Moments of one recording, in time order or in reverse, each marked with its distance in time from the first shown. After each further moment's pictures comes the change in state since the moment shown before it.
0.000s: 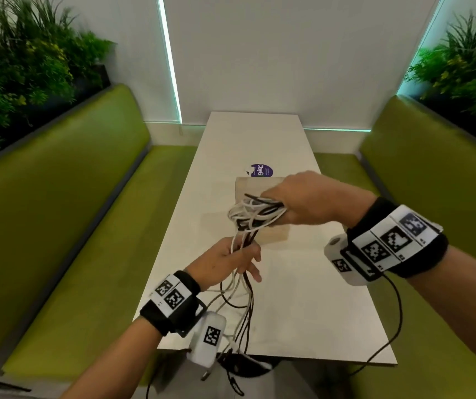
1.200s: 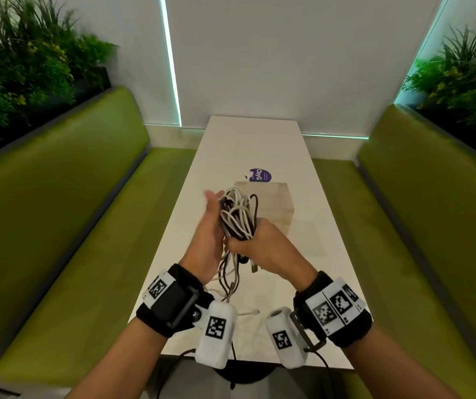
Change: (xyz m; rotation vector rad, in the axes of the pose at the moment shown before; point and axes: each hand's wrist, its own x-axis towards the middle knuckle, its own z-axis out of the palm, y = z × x) left_hand 0.016 0.035 0.001 -0.645 0.453 0.069; right_hand 0.017 -0.062 0.075 1.172 0.215 0.443
